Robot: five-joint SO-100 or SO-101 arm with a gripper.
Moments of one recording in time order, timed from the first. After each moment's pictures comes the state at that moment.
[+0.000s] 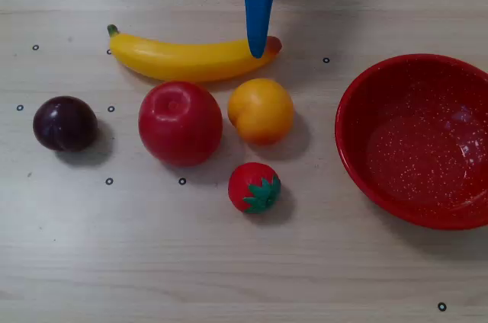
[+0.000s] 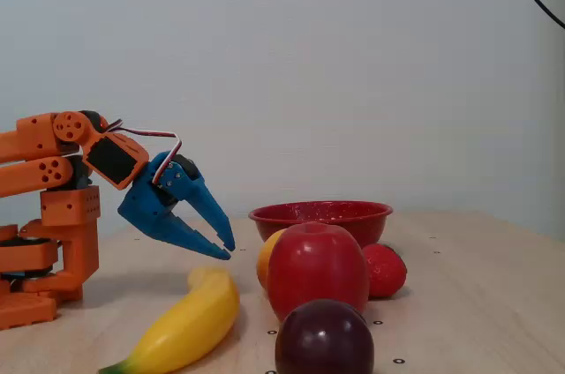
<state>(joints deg) -0.7 184.2 178.0 50.1 1.1</state>
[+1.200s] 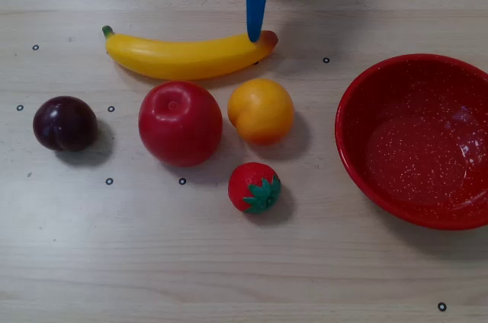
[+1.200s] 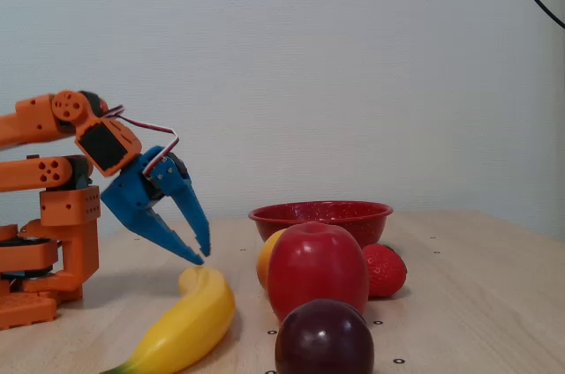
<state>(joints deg) -3.3 173.9 164.8 64.3 9.1</state>
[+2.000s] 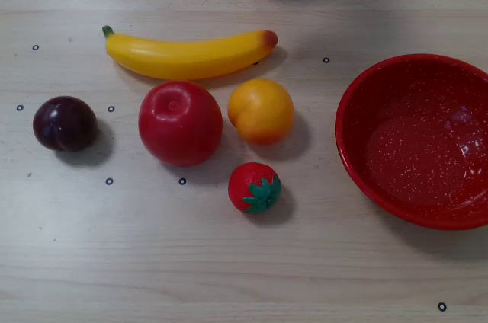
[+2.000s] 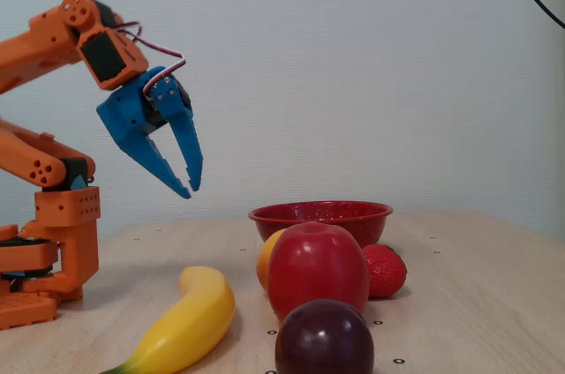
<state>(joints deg) -10.5 145.4 126.6 81.8 14.9</state>
